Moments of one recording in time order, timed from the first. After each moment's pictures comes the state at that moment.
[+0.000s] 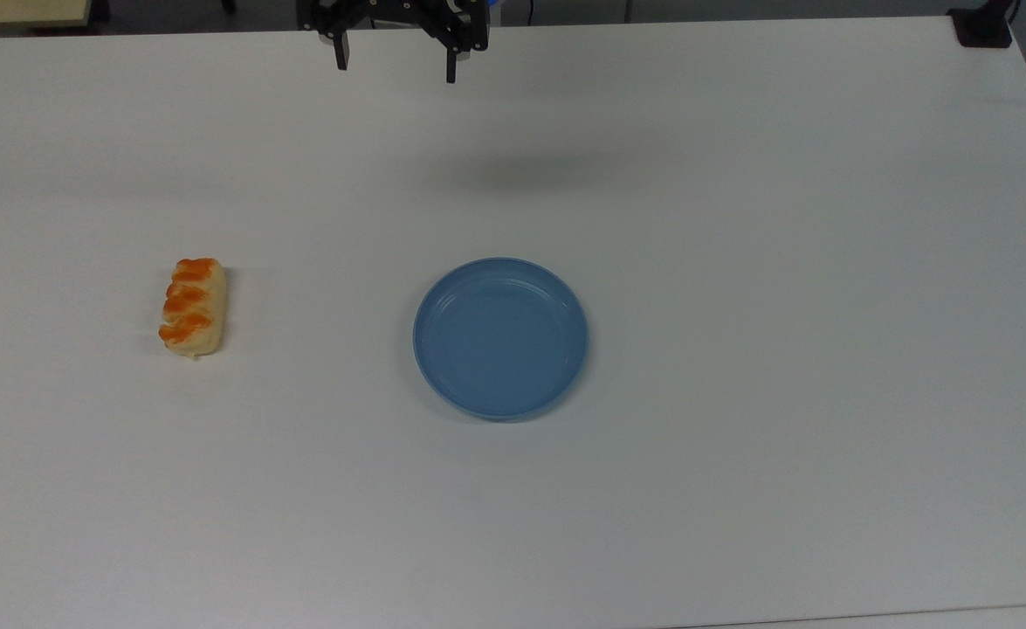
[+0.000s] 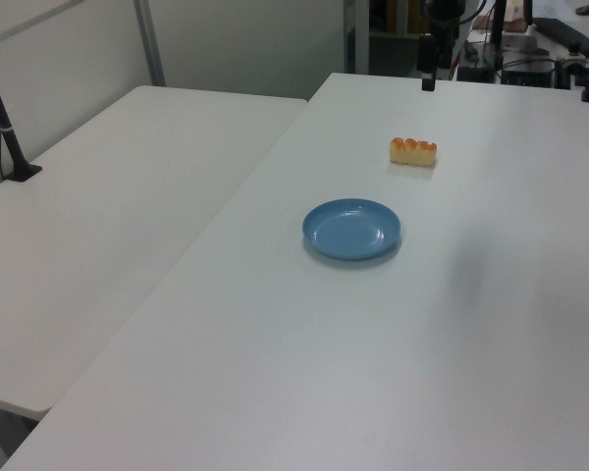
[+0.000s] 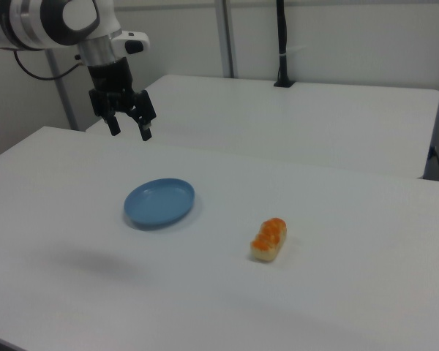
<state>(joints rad) 0.08 0.06 -0.03 -1.57 -0.08 1.64 0.11</state>
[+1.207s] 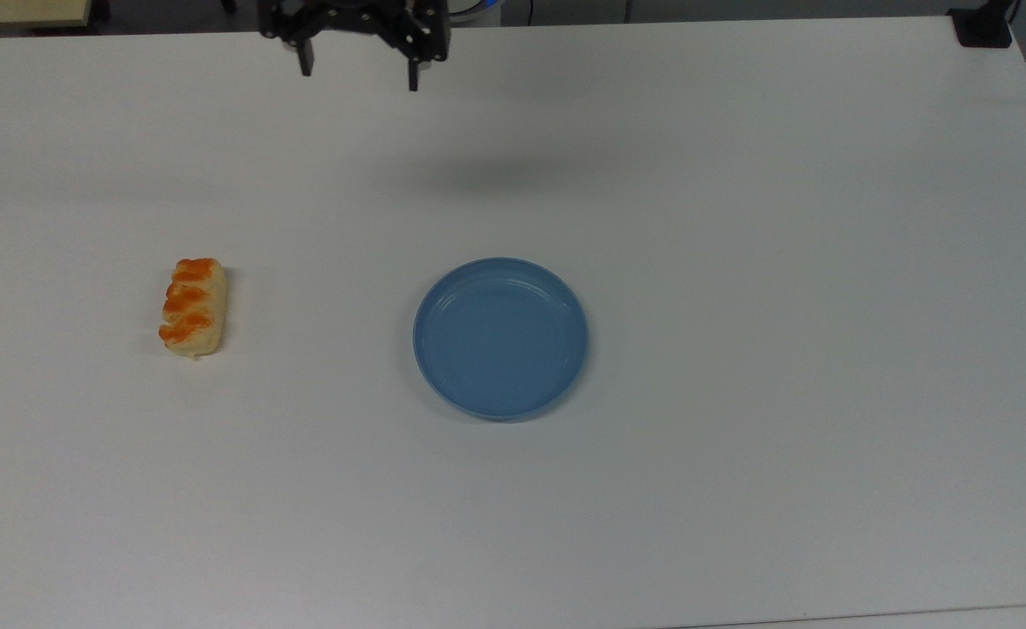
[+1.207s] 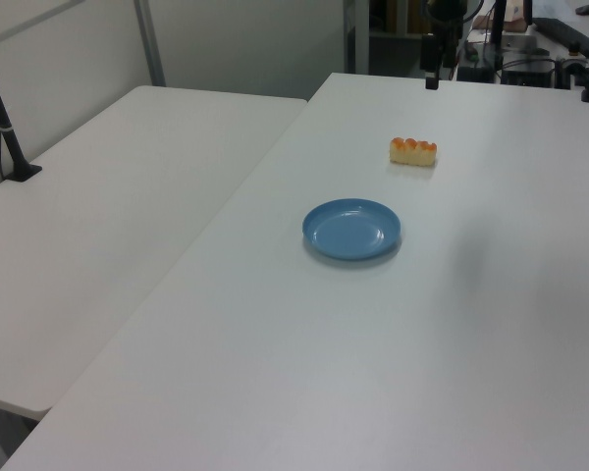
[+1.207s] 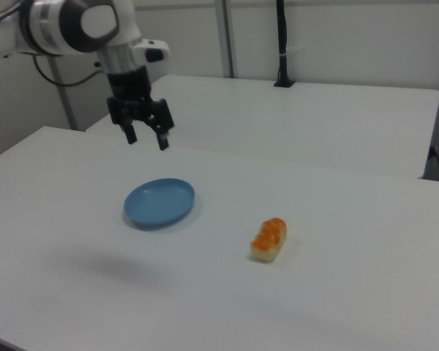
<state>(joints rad) 0.02 0.07 -0.04 -1.58 -0.08 1.64 0.06</state>
